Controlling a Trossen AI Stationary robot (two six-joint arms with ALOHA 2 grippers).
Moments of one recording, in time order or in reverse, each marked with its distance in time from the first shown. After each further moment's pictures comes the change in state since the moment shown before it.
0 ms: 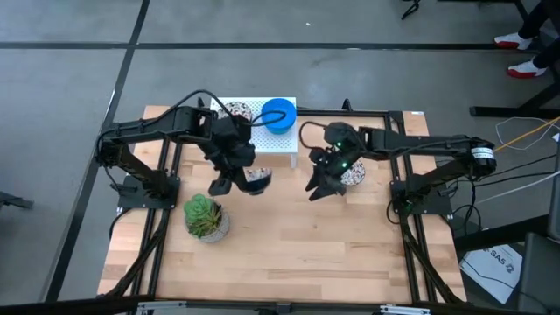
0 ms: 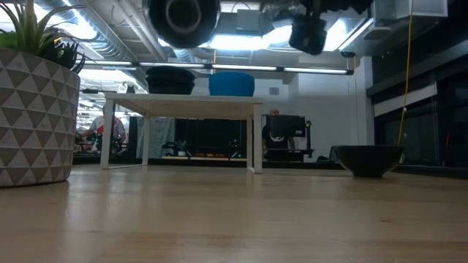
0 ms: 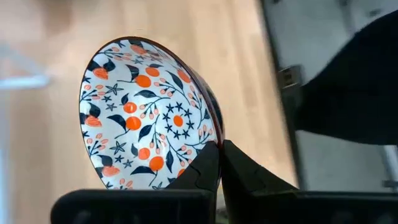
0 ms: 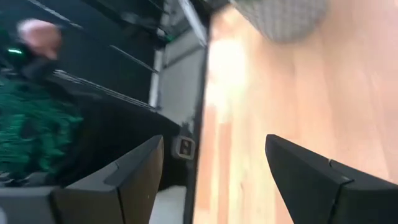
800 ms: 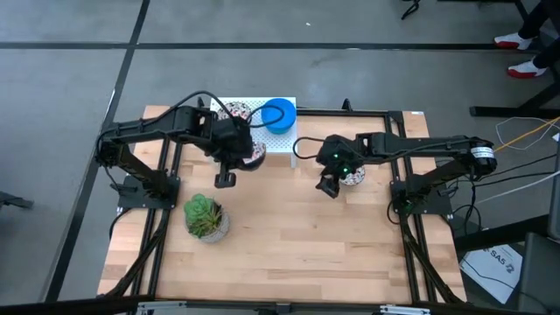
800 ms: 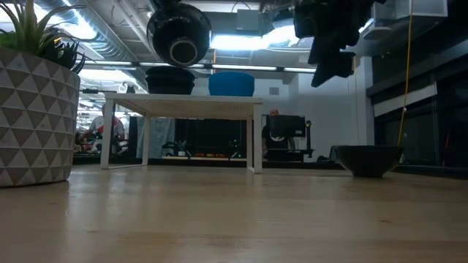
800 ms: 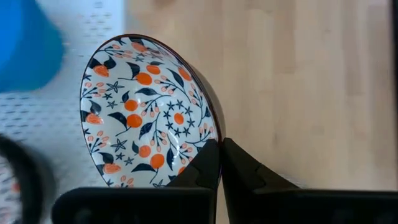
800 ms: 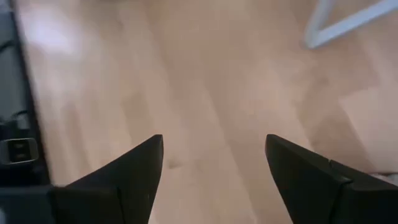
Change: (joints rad) left arm 0.000 0.000 0.000 -0.069 -0.364 -0.002; right arm 0.051 0.000 0.000 -0.378 0.588 -0.057
